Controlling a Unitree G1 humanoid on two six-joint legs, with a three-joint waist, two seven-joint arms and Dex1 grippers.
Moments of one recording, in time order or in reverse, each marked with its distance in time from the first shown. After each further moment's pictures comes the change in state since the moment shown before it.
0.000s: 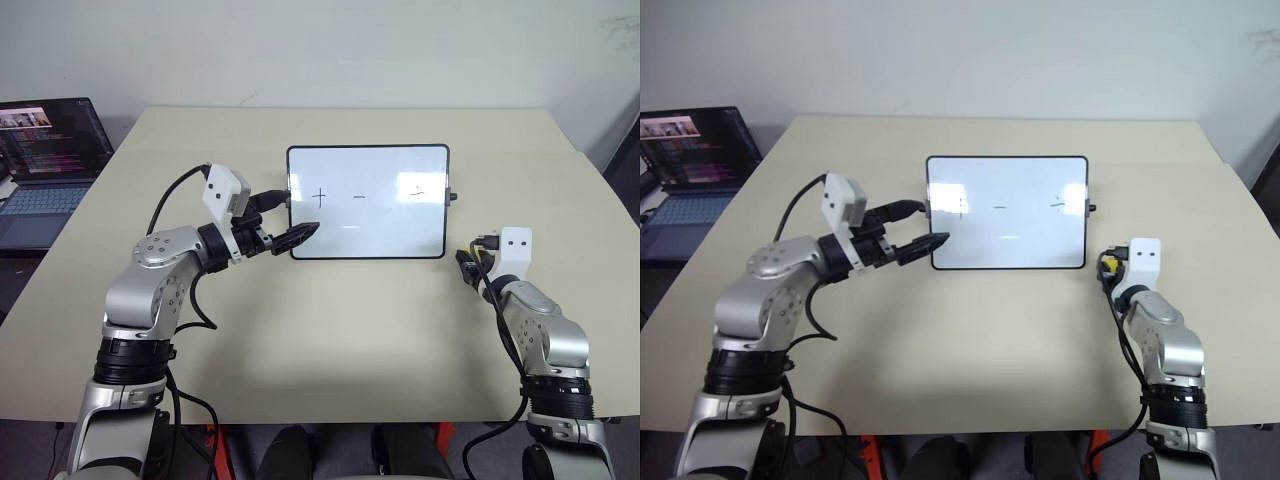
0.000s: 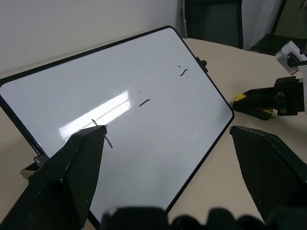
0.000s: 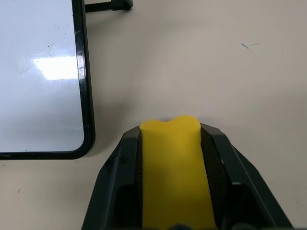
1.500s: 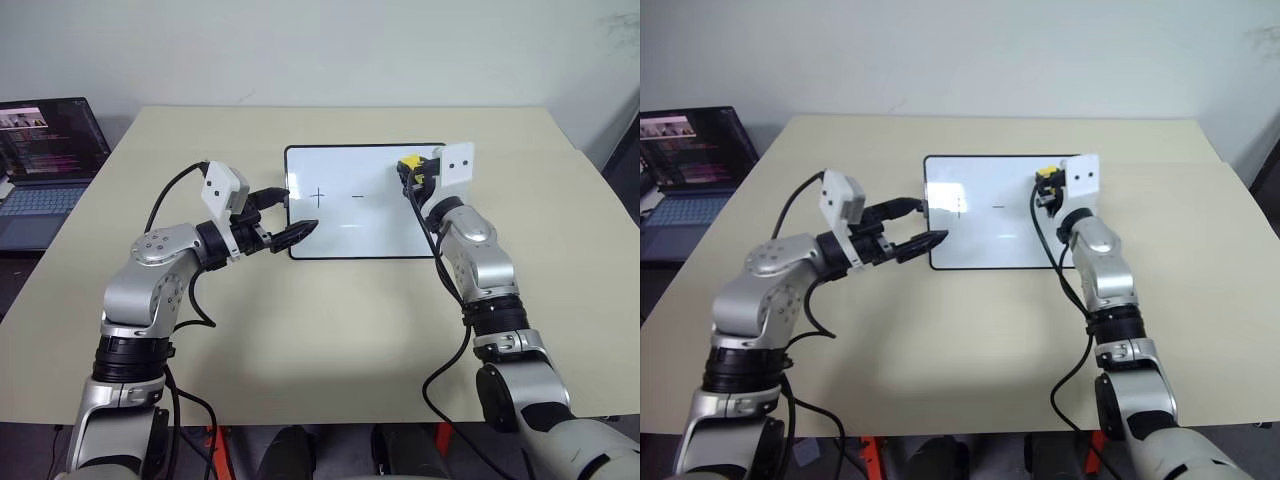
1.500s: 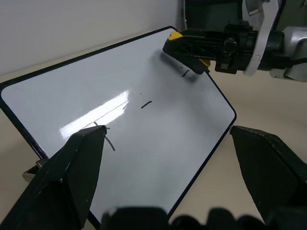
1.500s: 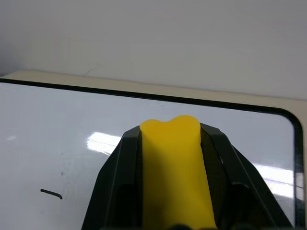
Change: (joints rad) left arm -0.008 0.011 0.003 0.000 0.002 0.002 0.001; right arm -0.459 0.131 0.154 0.455 -0.121 -0.517 0.079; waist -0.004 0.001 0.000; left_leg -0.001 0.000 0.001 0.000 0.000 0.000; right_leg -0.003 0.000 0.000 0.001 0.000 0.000
